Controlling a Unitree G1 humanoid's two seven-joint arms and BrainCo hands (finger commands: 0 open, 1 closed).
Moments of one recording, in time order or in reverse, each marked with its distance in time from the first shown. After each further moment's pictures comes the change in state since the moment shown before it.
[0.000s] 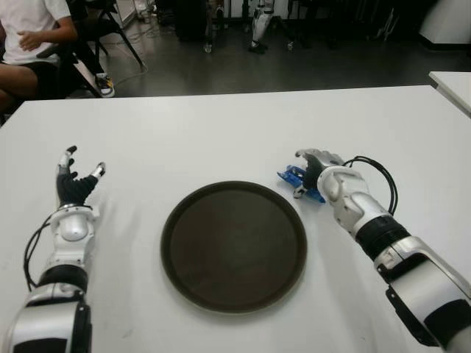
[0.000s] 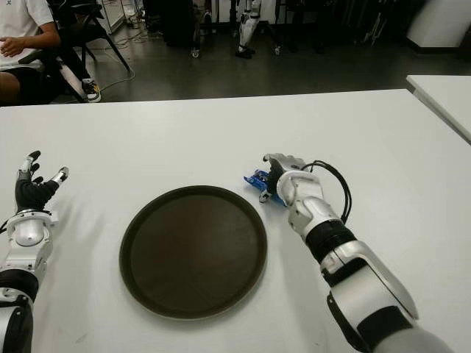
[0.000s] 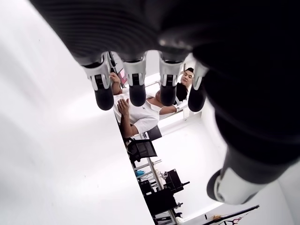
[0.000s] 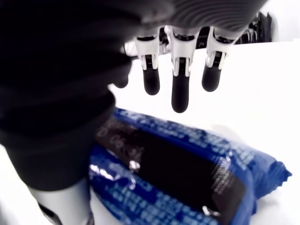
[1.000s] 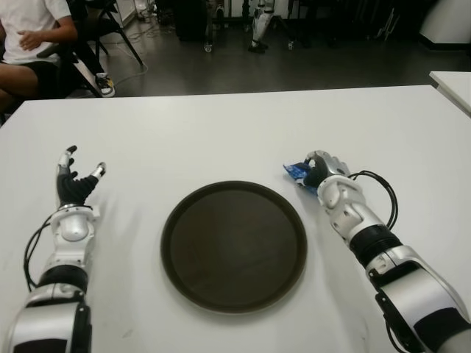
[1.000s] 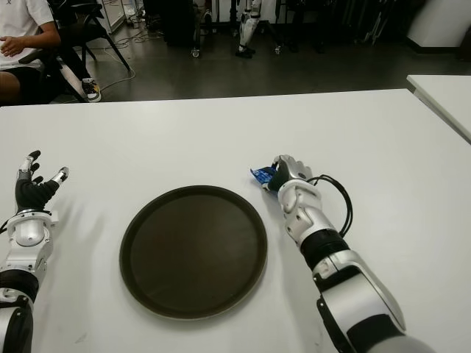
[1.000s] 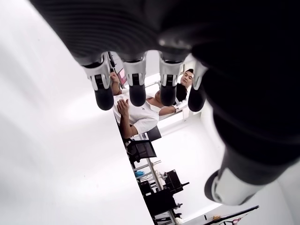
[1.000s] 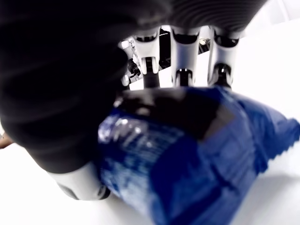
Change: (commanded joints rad) left arm 0.005 0.010 -0.012 -0.001 0.012 -0.008 -0.003; right arm 0.016 0.064 -0.126 0.033 0.105 -0.016 -0.182
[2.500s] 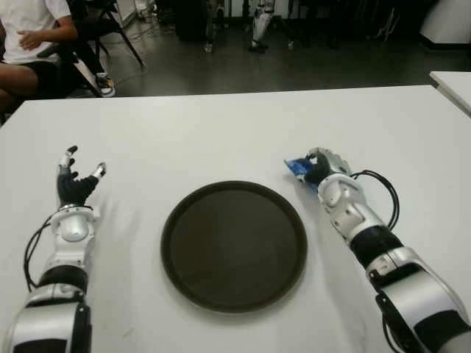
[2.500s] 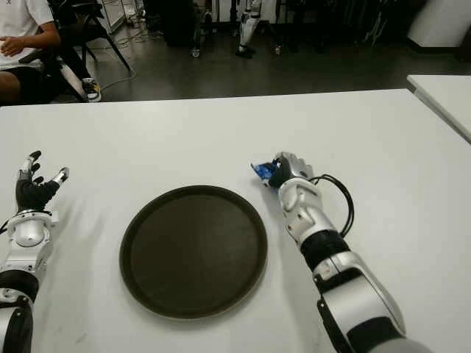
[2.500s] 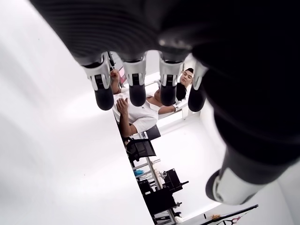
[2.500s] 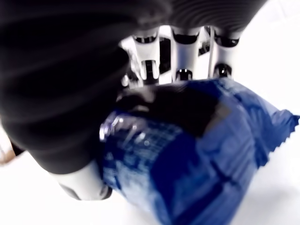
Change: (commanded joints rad) left arm -0.007 -0.001 0.009 0.016 -0.016 -0.009 -0.012; right arm 0.037 0.017 -0.095 -0.066 0.077 -0.074 -0.125
